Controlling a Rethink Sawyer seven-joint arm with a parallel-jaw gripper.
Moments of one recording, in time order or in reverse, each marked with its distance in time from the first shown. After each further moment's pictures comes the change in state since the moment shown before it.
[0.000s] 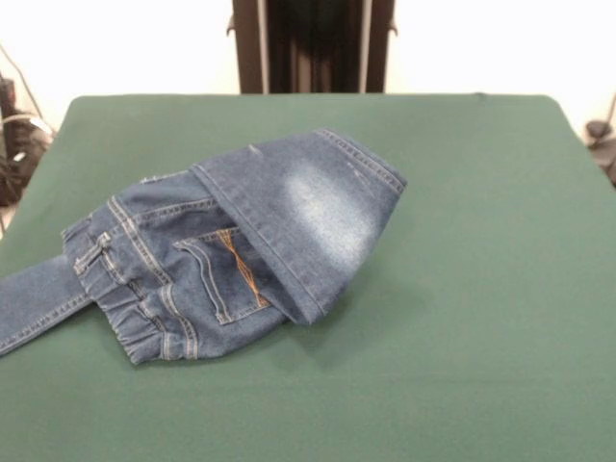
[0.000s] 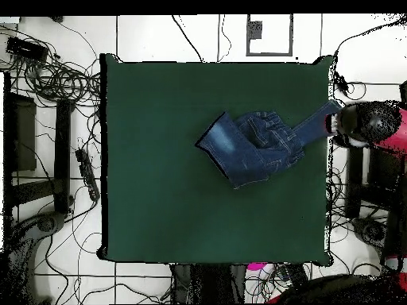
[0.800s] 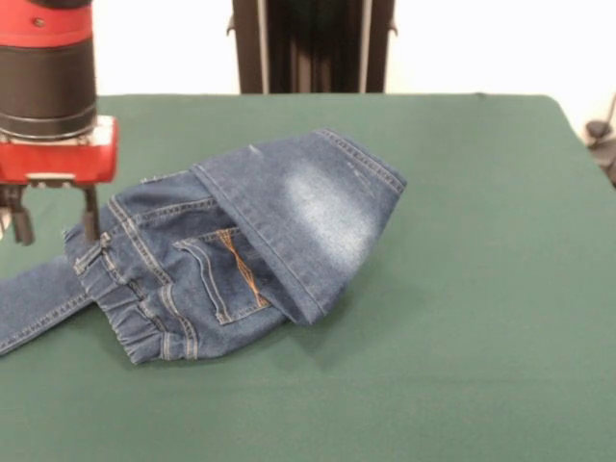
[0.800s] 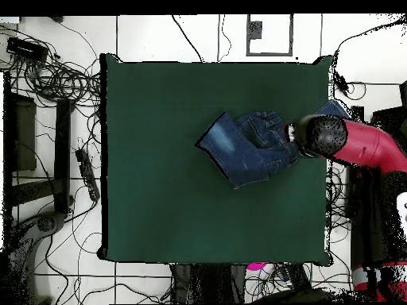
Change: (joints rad) arm 0.105 -0.075 -0.092 0.259 0.104 -0.203 0.013
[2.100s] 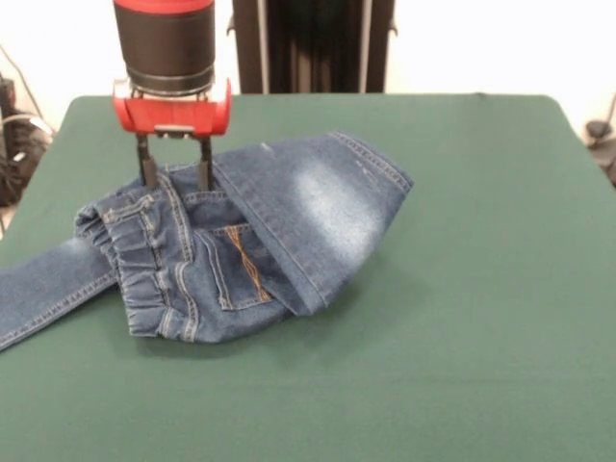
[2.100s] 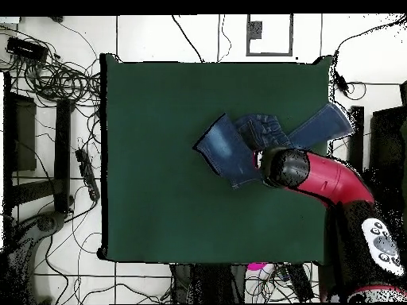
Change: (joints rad) arm 0.110 -0.106 -0.138 0.311 0.201 -0.145 0.095
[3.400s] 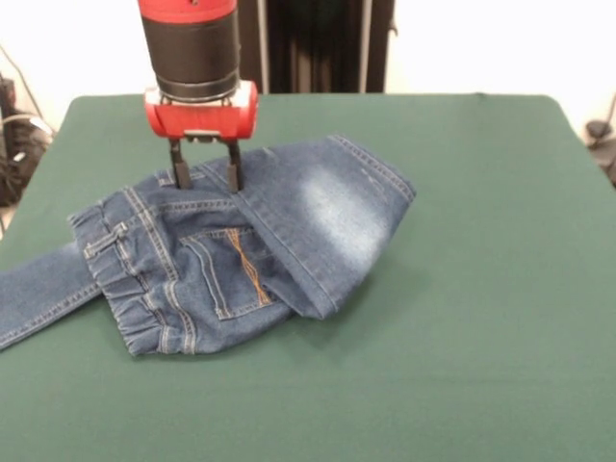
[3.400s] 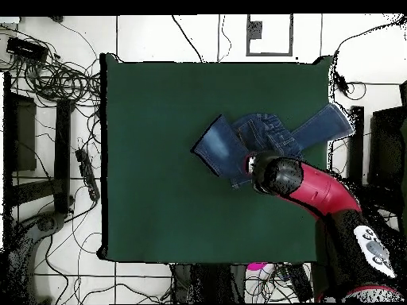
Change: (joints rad) arm -0.004 0.019 0.000 0.091 0.112 -0.084 0.000
